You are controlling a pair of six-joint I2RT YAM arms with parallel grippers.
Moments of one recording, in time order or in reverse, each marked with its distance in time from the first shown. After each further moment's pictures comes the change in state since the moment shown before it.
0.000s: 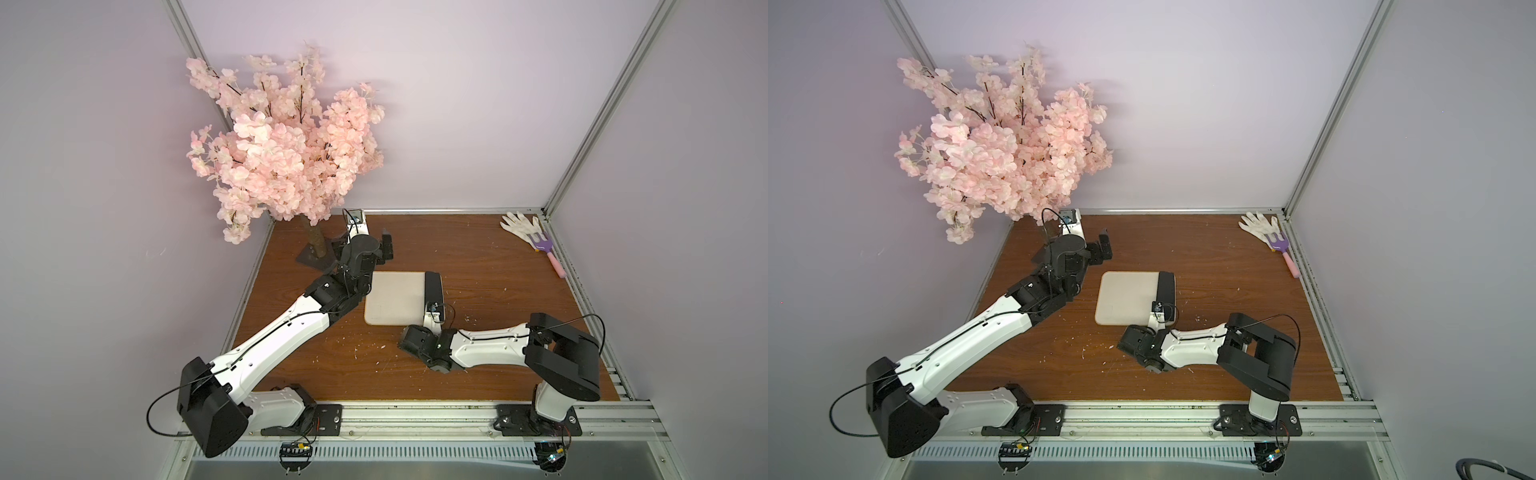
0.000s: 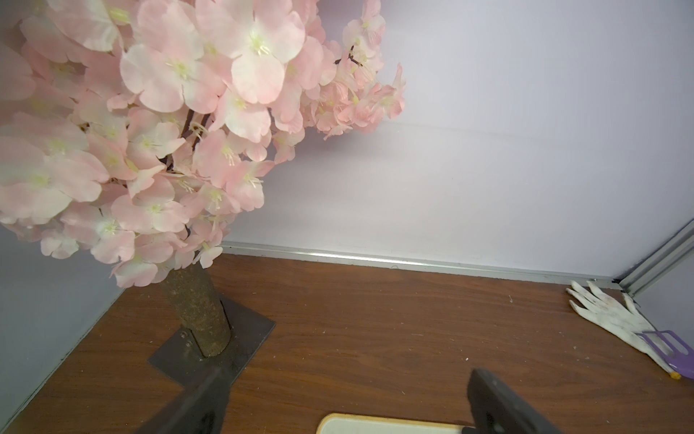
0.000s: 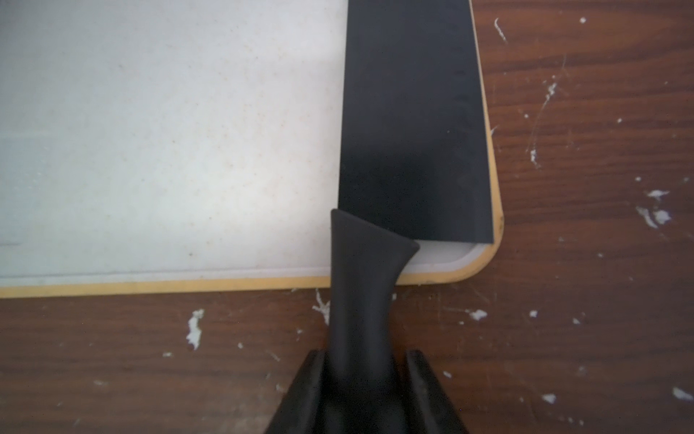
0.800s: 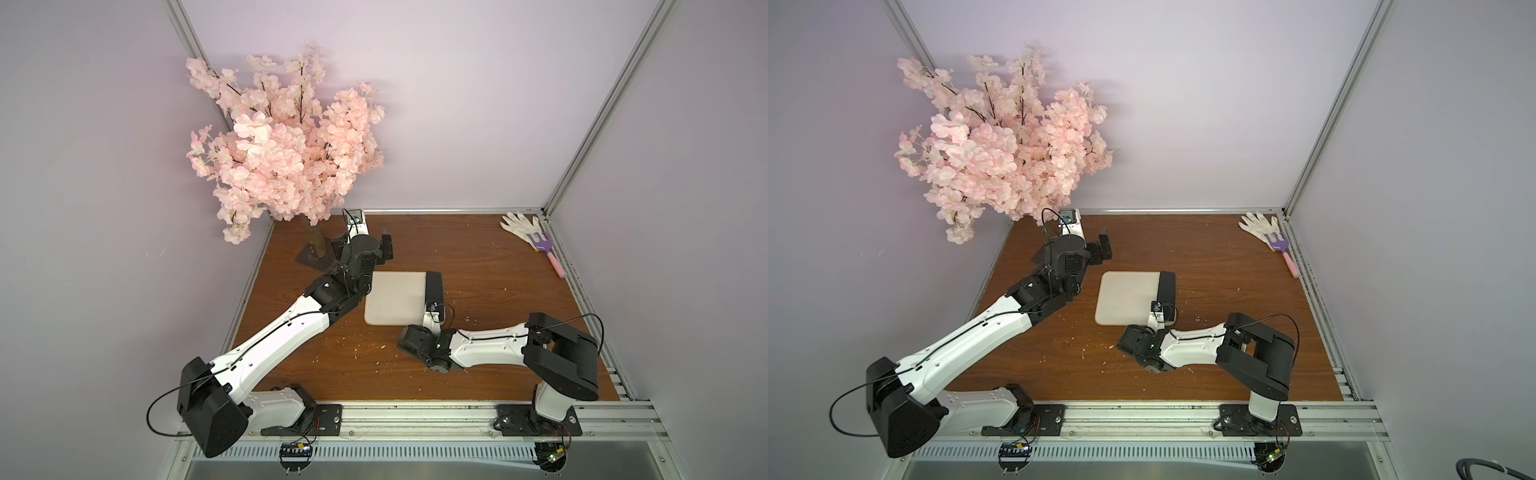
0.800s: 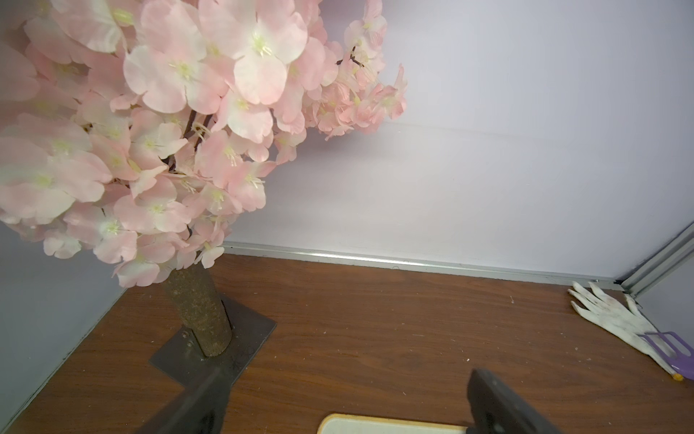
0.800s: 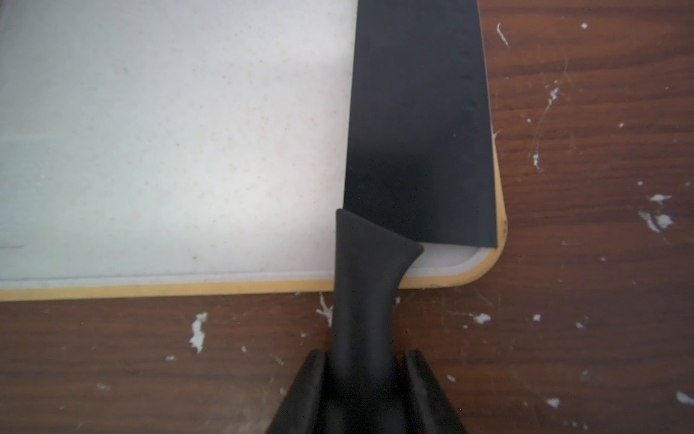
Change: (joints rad) left arm 0.000 0.000 0.000 0.000 -0.004 0.003; right arm 0.003 0.006 0.006 0.003 0.006 -0.003
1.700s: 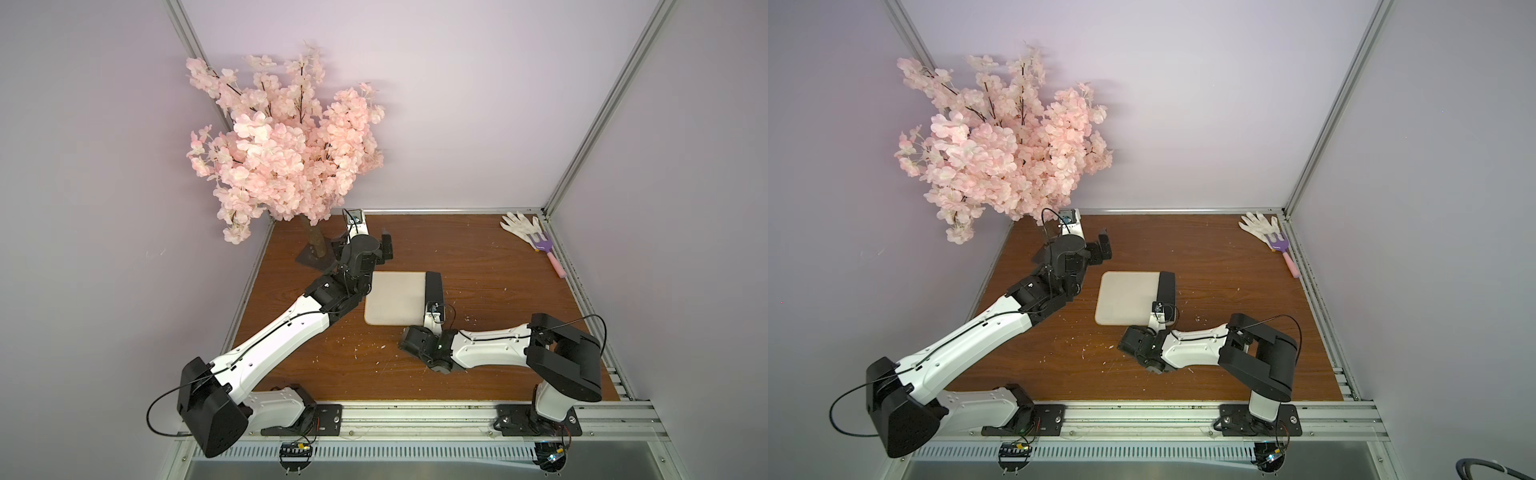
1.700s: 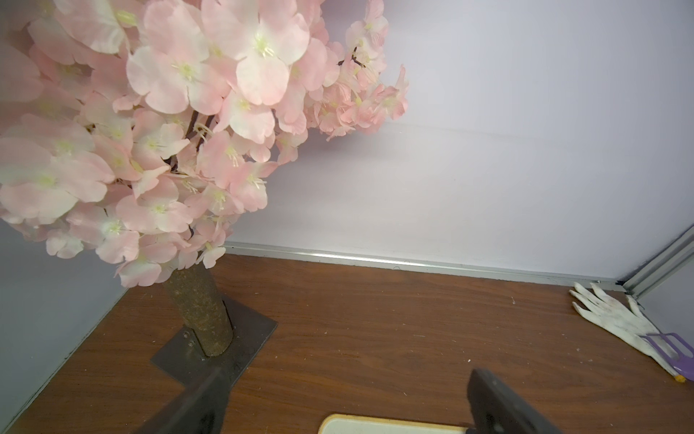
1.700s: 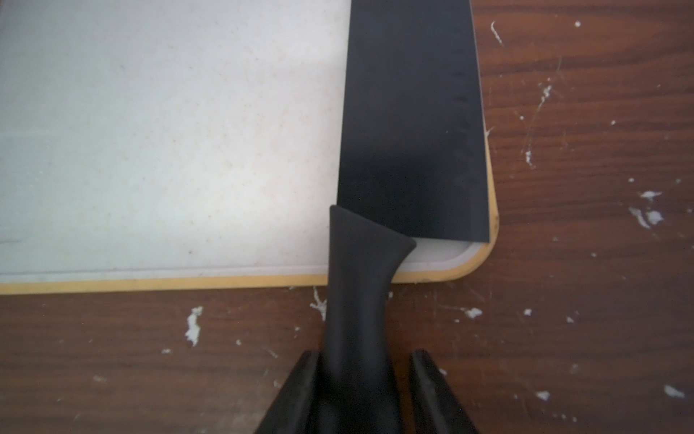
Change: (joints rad) left arm 0.000 0.000 0.000 0.000 -0.004 0.003; right arm 0.002 -0.016 -0.013 -0.003 -0.001 -0.002
